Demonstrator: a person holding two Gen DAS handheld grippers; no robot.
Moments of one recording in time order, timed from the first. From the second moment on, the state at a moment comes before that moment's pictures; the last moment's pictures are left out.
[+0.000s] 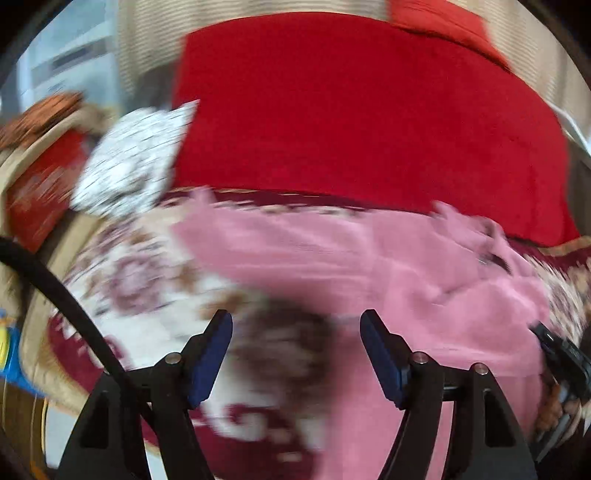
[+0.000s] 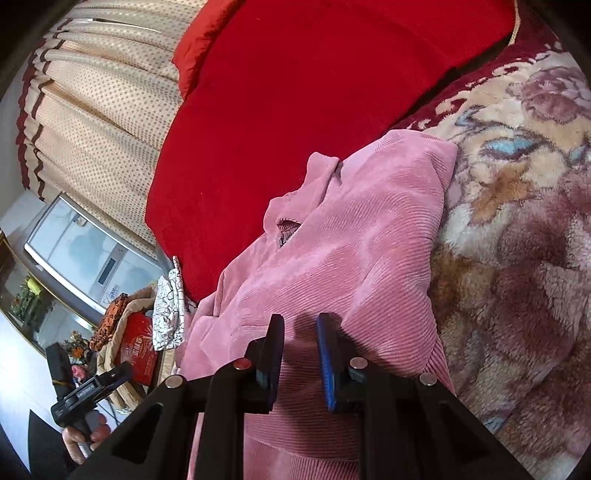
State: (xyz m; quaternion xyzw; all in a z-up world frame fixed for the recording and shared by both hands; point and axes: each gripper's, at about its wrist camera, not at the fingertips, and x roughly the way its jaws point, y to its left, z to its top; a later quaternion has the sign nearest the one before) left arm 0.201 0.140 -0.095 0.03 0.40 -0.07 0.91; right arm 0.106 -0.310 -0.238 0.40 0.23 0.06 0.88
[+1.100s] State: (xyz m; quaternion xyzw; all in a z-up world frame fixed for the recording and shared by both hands) left arm 0.357 0.210 -0.141 -0.22 0.39 -0.03 0.89; right arm 0.109 -0.299 -0.232 0.34 0.21 0.04 0.91
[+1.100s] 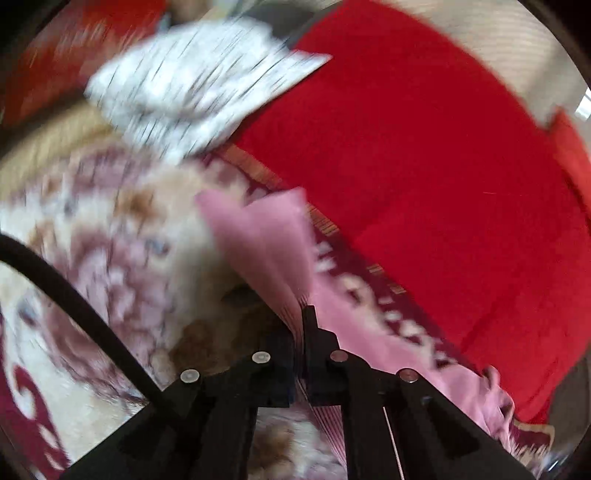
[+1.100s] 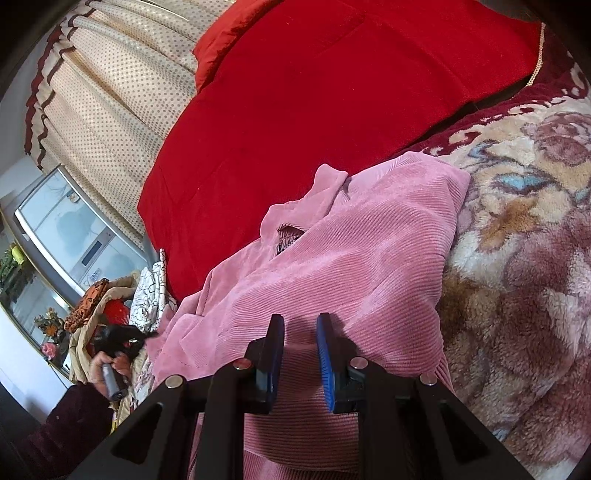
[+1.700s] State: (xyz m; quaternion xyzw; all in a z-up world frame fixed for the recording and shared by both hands) left arm 0.153 -0.070 -0.009 0.14 0.34 -0.40 0.84; right arm 0.081 -0.321 -0.215 0.39 0.22 0.05 0.89
